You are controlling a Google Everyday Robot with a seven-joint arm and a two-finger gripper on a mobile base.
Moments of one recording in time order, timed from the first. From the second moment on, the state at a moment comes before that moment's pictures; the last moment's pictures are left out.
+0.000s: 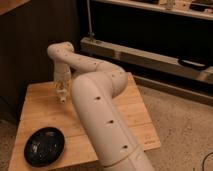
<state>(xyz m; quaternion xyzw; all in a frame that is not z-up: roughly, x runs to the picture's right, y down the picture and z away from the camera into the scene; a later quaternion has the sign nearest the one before) -0.254 -0.006 0.867 -0.37 0.15 0.56 0.73</state>
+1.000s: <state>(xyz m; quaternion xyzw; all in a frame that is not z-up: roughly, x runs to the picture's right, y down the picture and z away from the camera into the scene) -0.235 0.116 0.675 -0.50 0.02 0.33 0.80</state>
